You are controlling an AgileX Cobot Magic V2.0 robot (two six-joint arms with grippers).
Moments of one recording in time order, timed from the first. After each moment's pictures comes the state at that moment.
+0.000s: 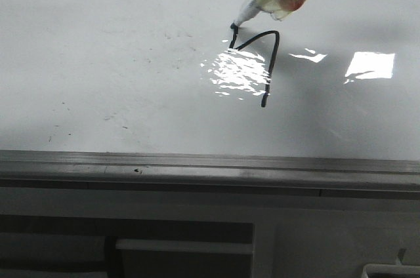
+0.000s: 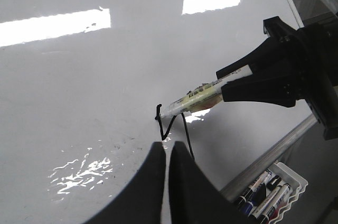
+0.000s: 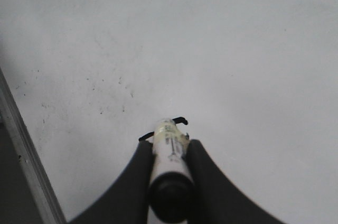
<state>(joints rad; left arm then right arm) -0.83 0.71 -0.57 -0.10 0.09 0.00 0.49 1.01 -0.70 0.79 0.19 -1.19</state>
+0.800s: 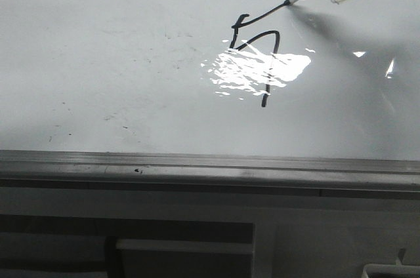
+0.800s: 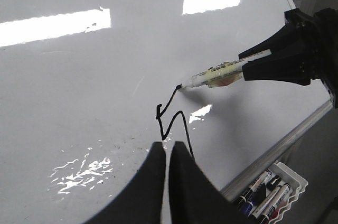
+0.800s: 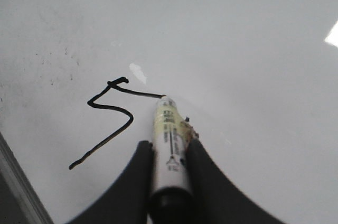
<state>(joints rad) -0.83 0.71 -0.57 -0.10 0.09 0.00 0.23 0.92 -0.70 0.78 0.39 -1.17</state>
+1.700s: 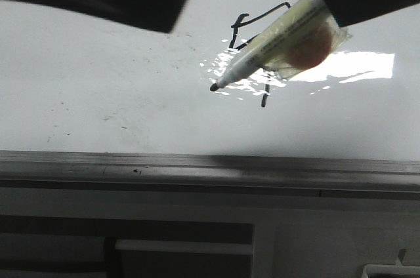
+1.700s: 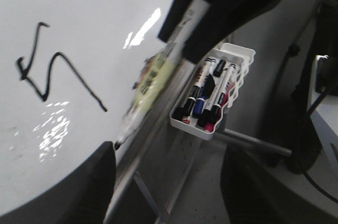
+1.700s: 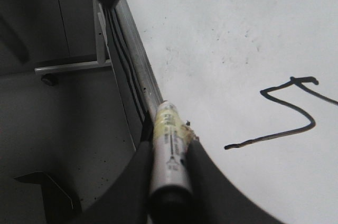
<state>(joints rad) -1.10 0.98 -0.72 -0.05 0.31 0.23 0.49 0.88 -0.70 0.73 0.62 -1.17</state>
